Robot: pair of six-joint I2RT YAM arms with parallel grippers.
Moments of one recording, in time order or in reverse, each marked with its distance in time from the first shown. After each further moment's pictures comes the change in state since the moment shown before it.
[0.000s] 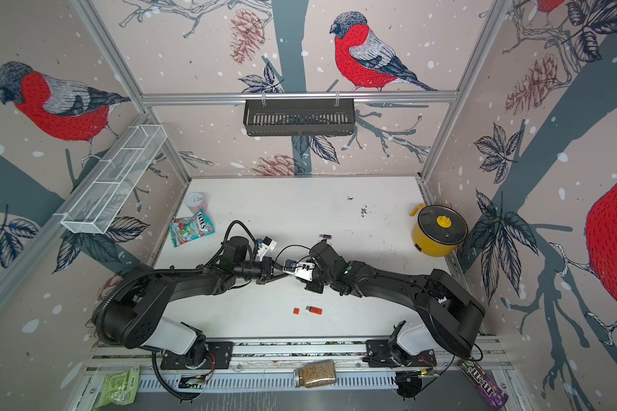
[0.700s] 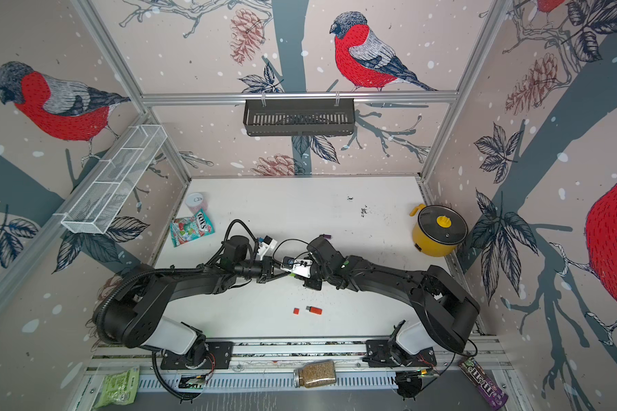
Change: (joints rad) left arm -0.004 0.002 0.011 -0.002 -0.008 0.010; right arm -0.021 0.045 0.078 -0.065 -0.065 -0.023
